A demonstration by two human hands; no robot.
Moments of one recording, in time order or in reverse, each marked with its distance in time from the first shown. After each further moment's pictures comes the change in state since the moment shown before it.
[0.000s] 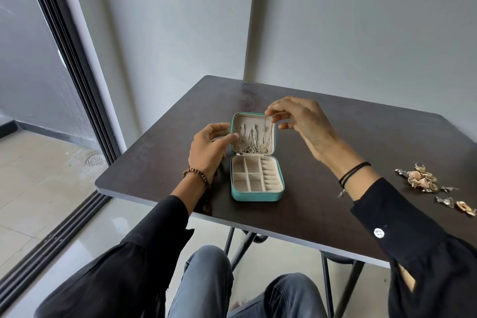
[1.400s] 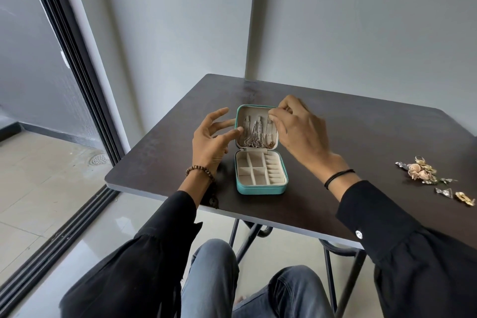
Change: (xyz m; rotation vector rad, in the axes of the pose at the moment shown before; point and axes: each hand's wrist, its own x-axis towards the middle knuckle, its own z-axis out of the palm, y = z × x) left_hand -0.011 0.012 -0.008 -0.169 -0.046 0.121; right_hand -0.009 0.035 0.014 -1.128 0.323 -0.660
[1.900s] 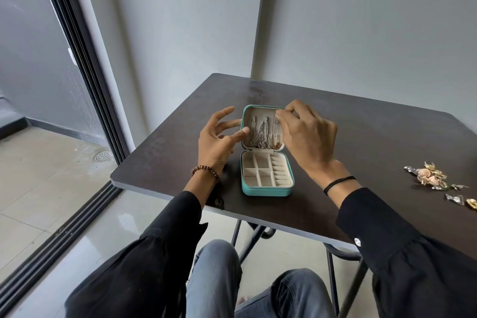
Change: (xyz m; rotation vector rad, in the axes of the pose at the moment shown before) left_hand 0.001 -0.003 -0.001 0.034 0.001 0.014; right_hand -0.005 -0.006 0.011 -0.236 0.098 0.020
